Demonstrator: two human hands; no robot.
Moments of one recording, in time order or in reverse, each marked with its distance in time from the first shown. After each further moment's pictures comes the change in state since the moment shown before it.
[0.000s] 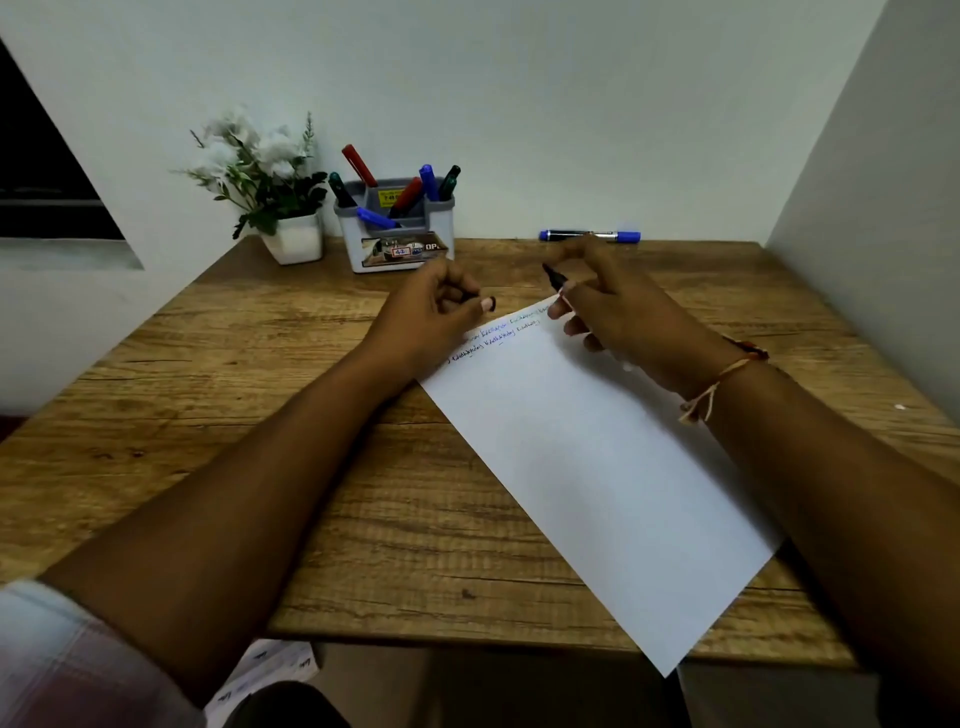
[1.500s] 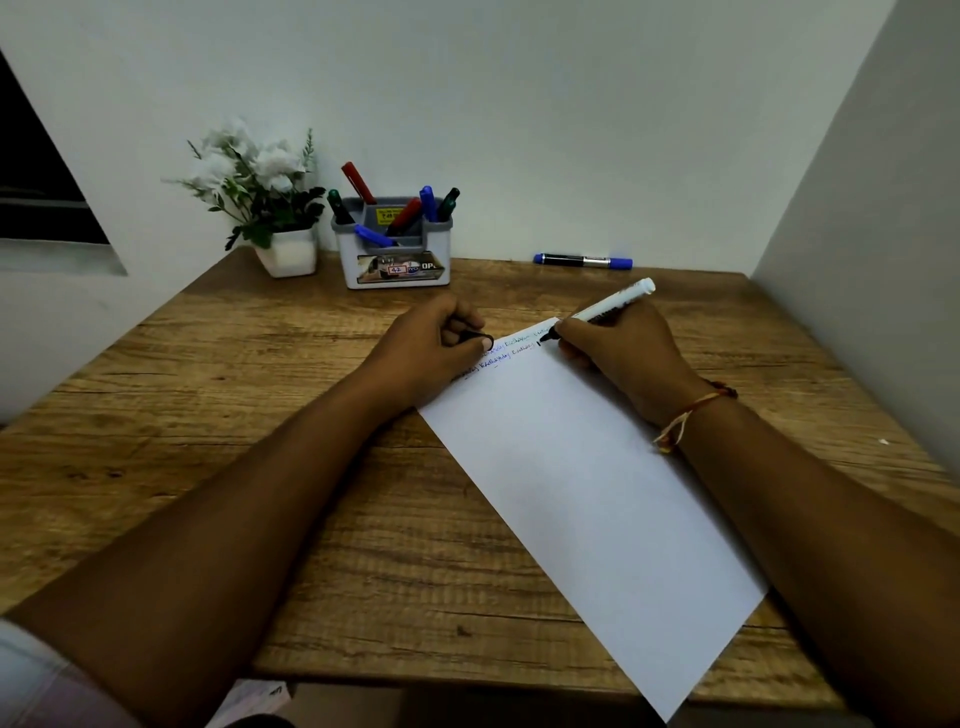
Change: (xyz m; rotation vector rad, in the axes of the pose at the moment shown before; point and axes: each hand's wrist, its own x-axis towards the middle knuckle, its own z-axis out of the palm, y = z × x) left_hand 0.001 -0.005 0.001 0.143 -0.064 0.014; right_hand 0.022 0.035 0.005 -0.021 0.263 0.088
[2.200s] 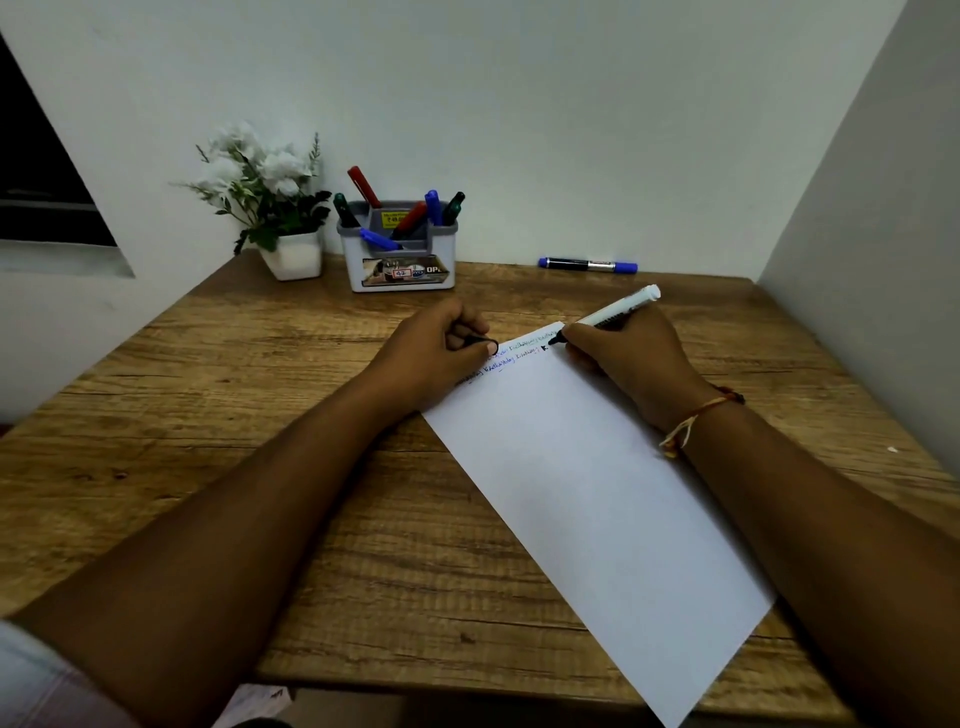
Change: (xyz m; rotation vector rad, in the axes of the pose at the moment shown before) left_hand 0.000 0.002 -0.001 0.009 -0.009 -0.034; right_hand 0.006 0.007 0.001 0.011 0.028 0.022
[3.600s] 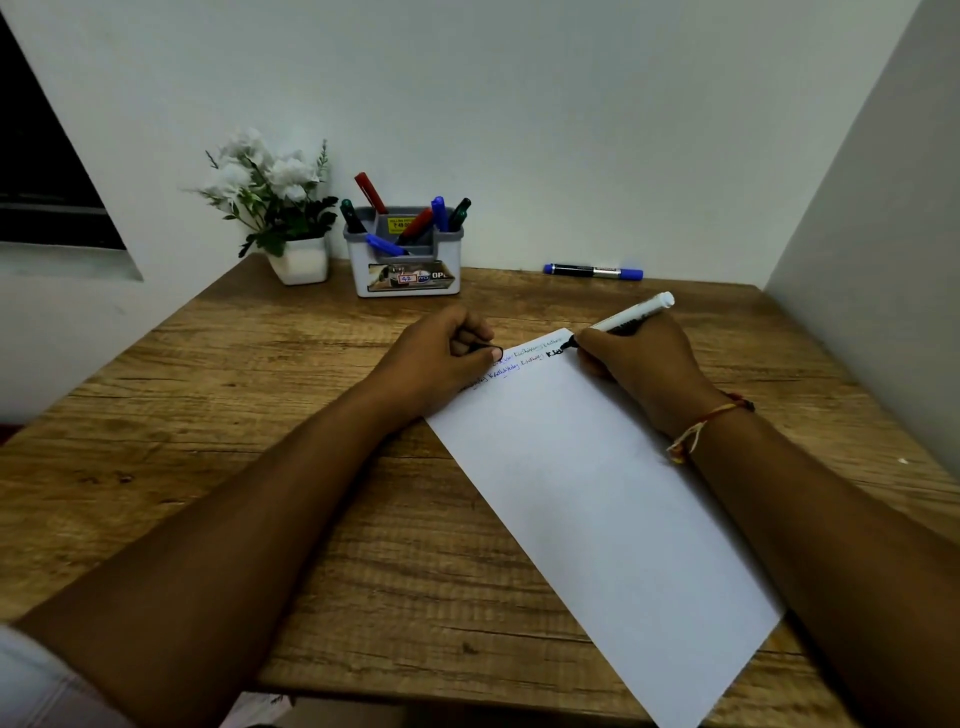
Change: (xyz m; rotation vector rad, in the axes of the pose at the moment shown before) left_hand 0.000 0.000 0.000 -0.002 0.002 0.002; right_hand 0.002 0.000 -0.001 -0.022 0.044 0.040
